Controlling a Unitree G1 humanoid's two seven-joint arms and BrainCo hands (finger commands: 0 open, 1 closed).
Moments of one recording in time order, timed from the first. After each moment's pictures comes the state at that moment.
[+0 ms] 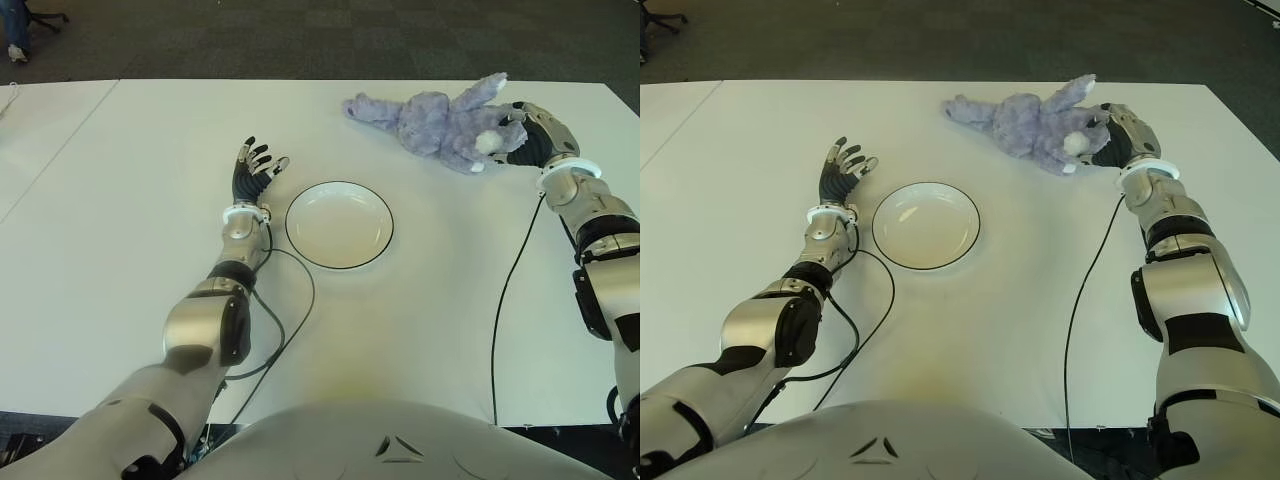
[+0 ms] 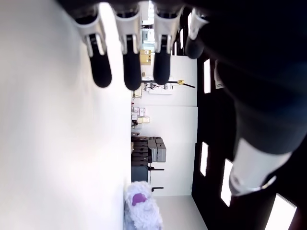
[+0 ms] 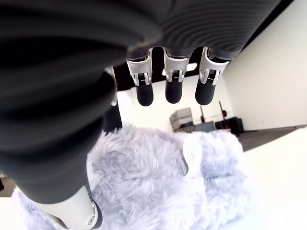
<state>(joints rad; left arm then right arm) -0.65 0.05 0.26 1.26 0.01 -0.49 0.07 -0.90 -0.68 0.34 1.36 -0.59 -0.45 -0.29</state>
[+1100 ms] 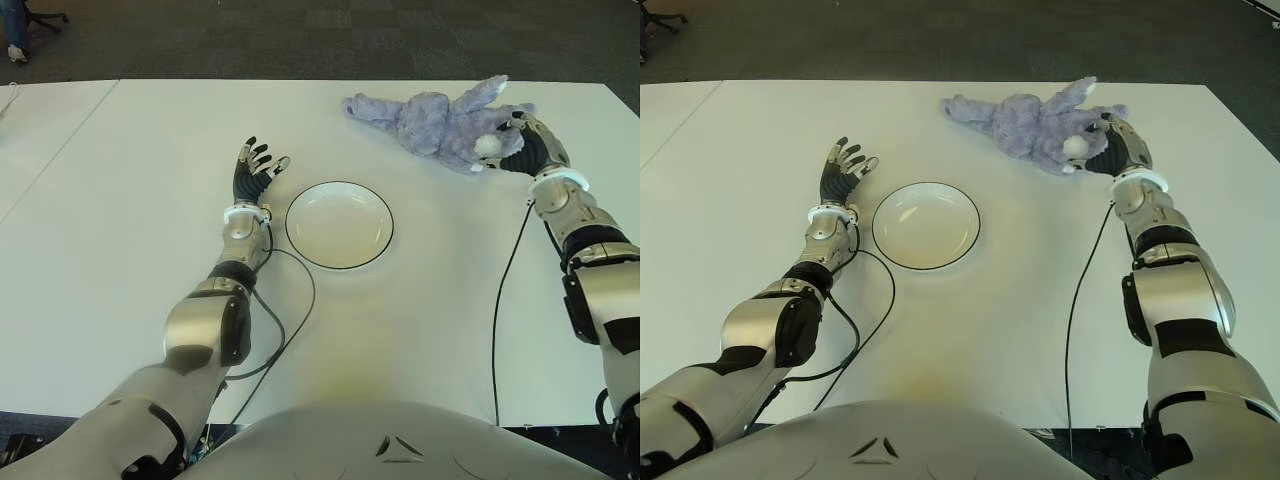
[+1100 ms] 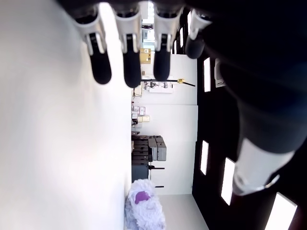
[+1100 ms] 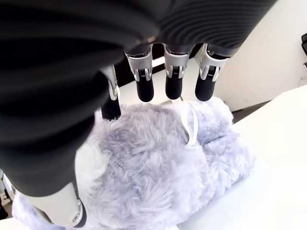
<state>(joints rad) -0.65 0.05 0.26 1.26 0.02 -0.49 0.07 -0.86 -0.64 0.25 1.36 -0.52 -0.44 -0.26</state>
